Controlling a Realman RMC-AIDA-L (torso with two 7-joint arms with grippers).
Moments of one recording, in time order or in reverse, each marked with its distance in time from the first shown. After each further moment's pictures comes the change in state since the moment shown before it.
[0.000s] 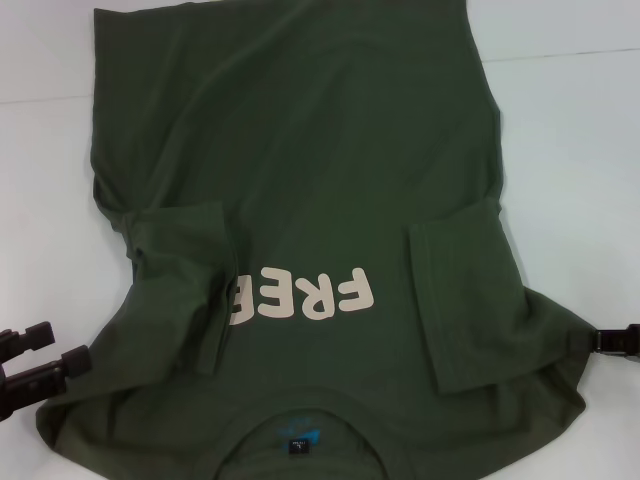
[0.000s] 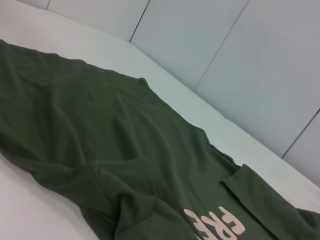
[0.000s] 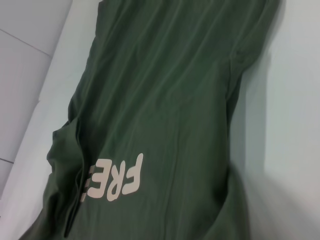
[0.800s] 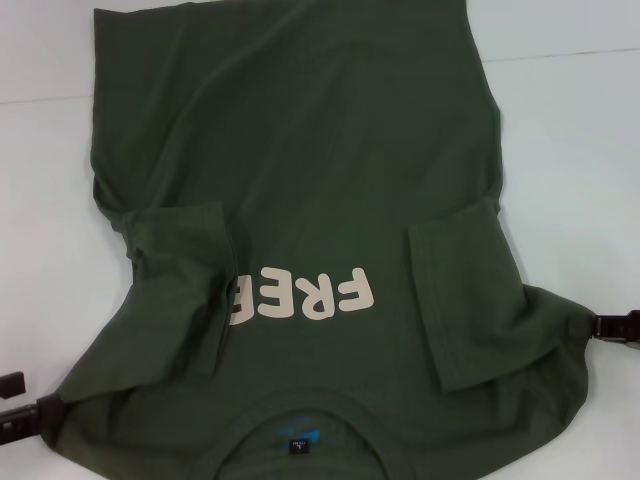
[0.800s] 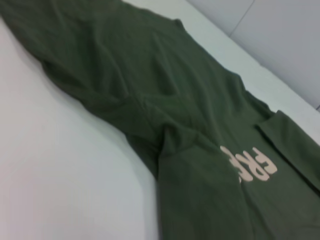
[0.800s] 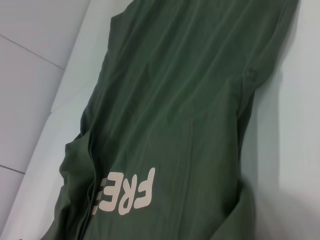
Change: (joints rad) left arm -0.008 0.031 -0.020 0.038 0.171 -0.028 -0.063; right arm 0.009 0.002 0.038 0.000 0.005 -0.021 -0.008
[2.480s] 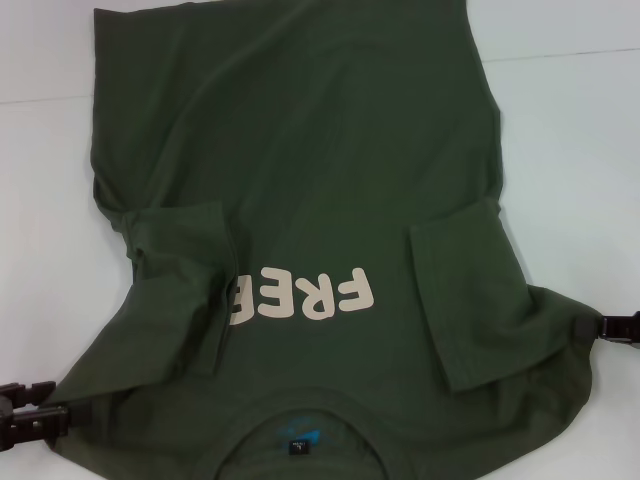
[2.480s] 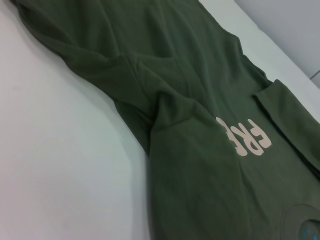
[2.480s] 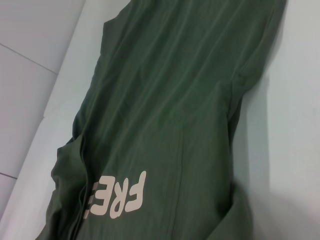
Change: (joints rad) left arm -0.094 0.029 0.027 -0.077 0.127 -0.030 -0.092; right arm -0.009 0.000 0.012 -0.002 -0.003 0.013 -0.007
